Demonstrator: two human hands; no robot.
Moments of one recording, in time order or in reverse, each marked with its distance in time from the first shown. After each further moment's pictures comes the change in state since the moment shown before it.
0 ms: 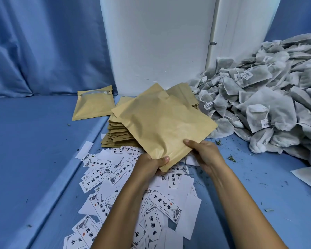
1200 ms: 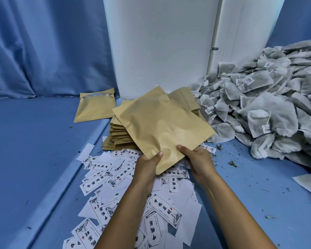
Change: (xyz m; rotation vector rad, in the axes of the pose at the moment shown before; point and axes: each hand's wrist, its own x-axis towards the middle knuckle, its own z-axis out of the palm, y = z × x) left_hand 0.009 -0.005 0.008 -0.416 0.110 0.022; right_hand 0.001 0.020 0.013 -0.153 0.021 -0.017
